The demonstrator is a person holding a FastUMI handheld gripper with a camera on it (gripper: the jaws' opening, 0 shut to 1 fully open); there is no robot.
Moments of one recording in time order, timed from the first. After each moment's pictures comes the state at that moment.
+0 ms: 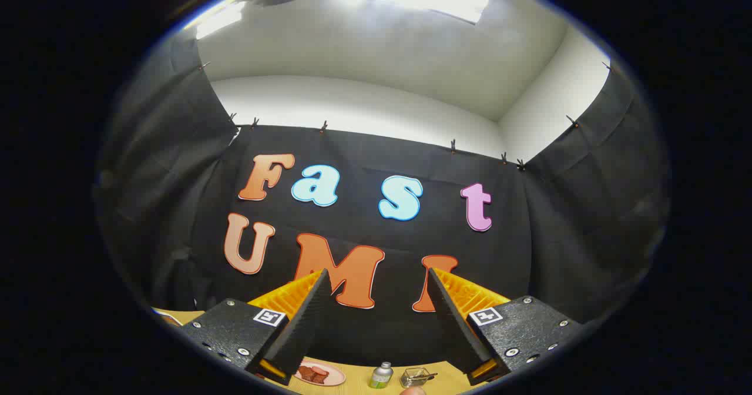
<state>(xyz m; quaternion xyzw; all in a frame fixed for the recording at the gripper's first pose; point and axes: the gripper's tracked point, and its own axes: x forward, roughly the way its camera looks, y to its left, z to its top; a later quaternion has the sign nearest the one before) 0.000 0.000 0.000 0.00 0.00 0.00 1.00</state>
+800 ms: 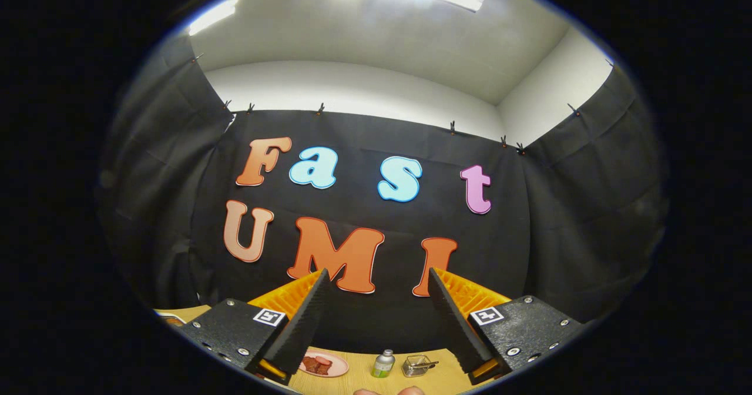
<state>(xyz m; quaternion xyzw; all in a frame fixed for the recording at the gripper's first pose) 0.001 0.010 -0.010 0.00 0.05 0.00 1.00</state>
